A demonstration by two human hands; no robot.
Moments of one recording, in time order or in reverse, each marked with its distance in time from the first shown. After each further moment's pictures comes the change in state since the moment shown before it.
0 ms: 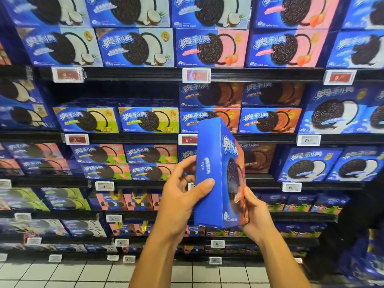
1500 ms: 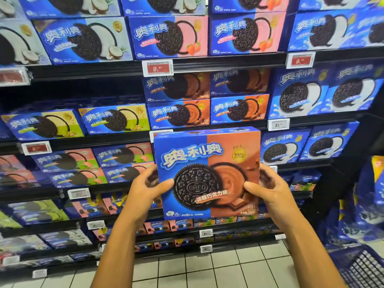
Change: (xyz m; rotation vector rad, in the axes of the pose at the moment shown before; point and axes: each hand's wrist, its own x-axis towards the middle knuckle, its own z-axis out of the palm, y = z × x) left_hand 0.040 -0.036 -0.040 0.266 -0.043 -0.131; right_hand -0.045 -0.085 -0.049 -0.627 -0.053 -0.430
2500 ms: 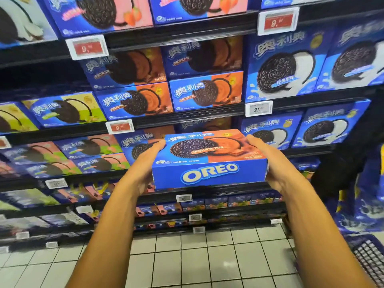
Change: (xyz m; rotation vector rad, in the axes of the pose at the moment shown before) left_hand 0.097 -0.017 0.138 0.074 0.121 -0.516; right_hand 0.097 -0.021 -0.127 0.015 -0.005 0.432
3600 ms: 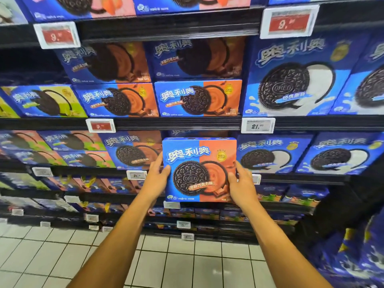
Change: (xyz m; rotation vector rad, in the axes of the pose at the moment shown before) left_hand 0.104 -0.074 0.061 0.308 0.267 0.261; right_hand 0.111 0.082 -0.031 -0.625 0.149 -0.122
